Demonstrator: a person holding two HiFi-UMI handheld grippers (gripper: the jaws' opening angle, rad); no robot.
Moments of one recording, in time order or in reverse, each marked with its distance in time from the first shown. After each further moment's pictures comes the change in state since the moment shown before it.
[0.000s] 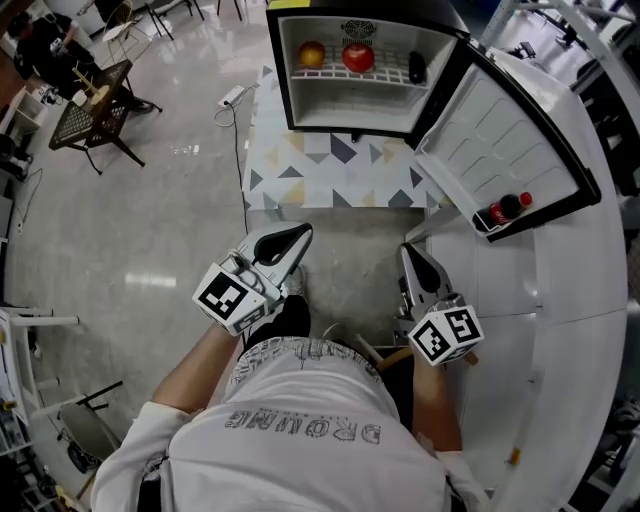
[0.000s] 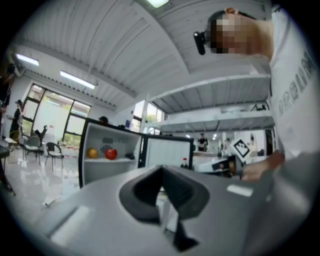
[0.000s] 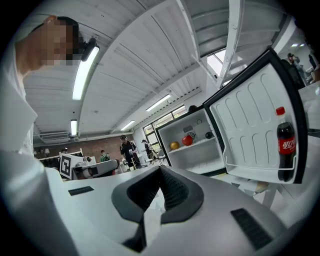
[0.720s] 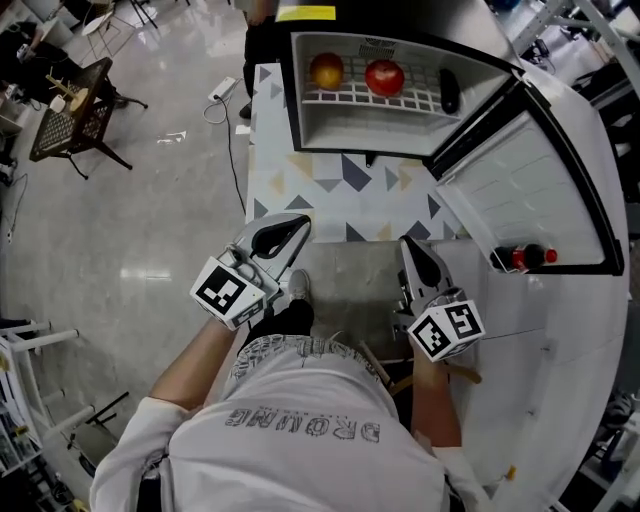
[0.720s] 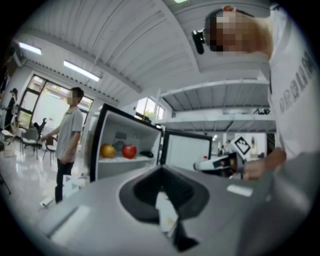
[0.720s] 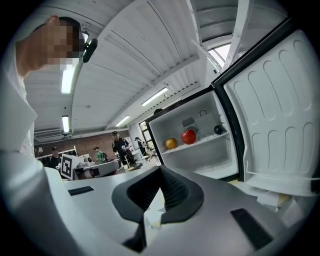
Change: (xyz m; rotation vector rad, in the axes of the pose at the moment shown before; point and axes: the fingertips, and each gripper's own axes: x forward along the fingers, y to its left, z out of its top) left arm 0.051 0.157 -0.015 -0.047 0.028 -0.025; right arm 0.156 -0.032 0.012 0.011 0.049 -0.040
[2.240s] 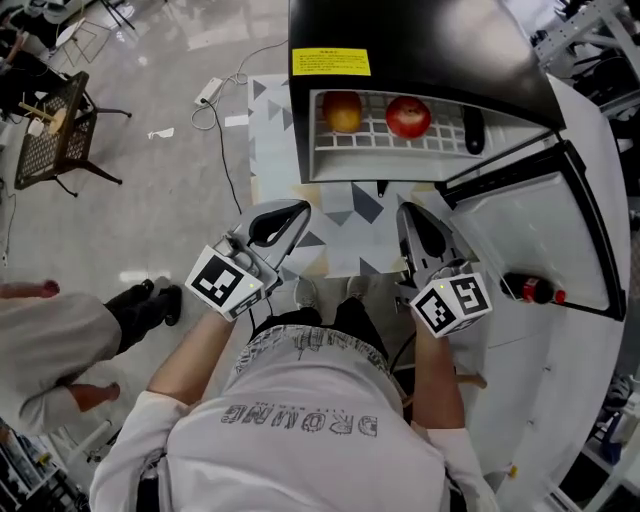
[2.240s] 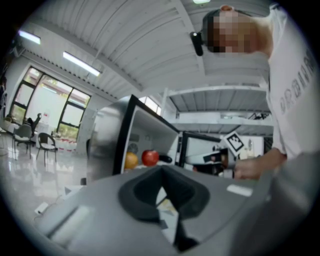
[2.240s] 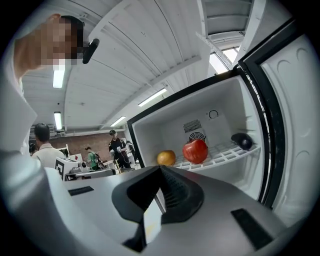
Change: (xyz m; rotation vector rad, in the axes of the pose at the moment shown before) left arm 0.051 0.138 0.019 -0.017 0.002 -0.060; right arm 0.157 -0.027 0.060 -0.039 -0.035 -0.045
